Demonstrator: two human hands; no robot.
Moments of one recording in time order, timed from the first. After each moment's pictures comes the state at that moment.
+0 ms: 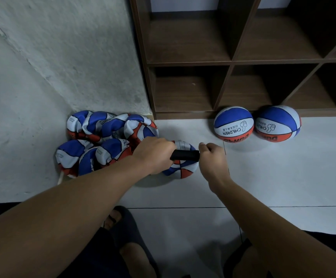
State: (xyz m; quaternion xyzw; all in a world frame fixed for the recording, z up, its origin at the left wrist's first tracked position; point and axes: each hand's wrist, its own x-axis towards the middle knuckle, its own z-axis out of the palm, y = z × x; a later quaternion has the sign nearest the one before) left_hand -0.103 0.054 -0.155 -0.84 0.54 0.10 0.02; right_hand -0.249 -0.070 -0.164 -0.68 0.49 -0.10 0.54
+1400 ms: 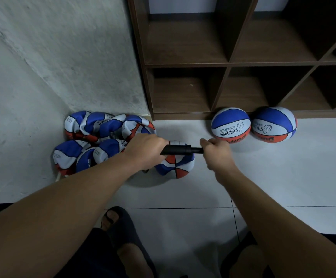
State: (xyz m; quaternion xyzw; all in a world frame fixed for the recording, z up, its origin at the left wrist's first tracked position) left_hand -0.081 0.061 -0.160 -0.84 0.54 0.05 0.01; right_hand -0.247 -0.104 -0.155 -0.66 0.49 -0.06 0.56
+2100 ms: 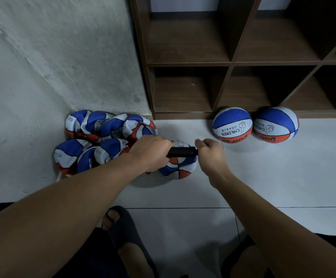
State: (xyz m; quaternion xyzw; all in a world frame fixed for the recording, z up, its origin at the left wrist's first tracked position) left_hand -0.094 0.056 -0.152 -0.84 0.53 0.11 0.02; right_hand -0.240 -0.083 -0.159 -0.68 0.47 -0.07 0.55
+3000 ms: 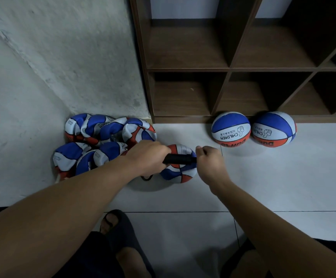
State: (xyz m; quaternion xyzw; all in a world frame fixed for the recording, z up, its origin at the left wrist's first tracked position) left_hand -0.091 0.063 -0.143 -0.82 0.55 0.14 0.02; right_hand -0.247 -0.077 -0.157 -0.73 0.46 -0.05 0.50
